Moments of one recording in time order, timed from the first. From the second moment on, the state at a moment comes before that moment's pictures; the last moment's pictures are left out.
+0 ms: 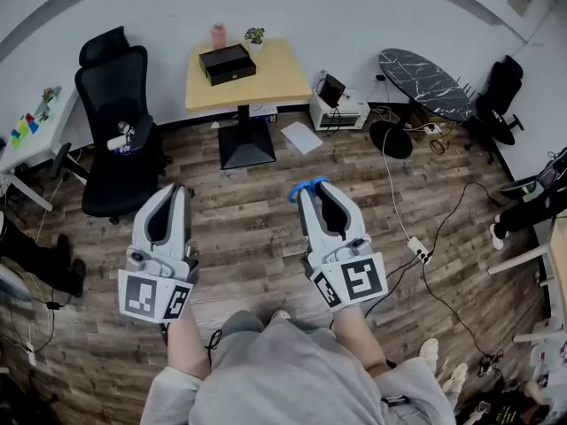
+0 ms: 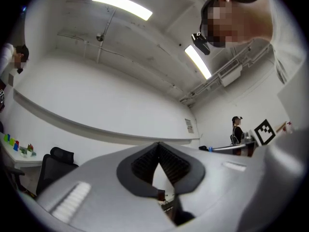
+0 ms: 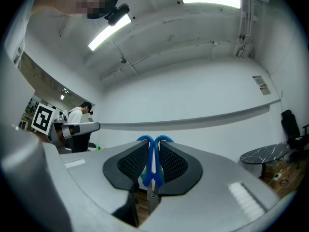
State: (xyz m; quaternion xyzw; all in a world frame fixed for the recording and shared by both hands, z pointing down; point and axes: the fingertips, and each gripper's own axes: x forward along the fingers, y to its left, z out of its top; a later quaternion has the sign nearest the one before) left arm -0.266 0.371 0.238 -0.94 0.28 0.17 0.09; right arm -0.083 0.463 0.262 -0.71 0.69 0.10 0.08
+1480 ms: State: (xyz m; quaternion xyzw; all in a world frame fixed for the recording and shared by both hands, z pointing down) left arm -0.175 0.039 0.230 -0.94 0.27 0.15 0.11; right arm 0.007 0.140 0.245 -0.73 0.67 0.10 0.09
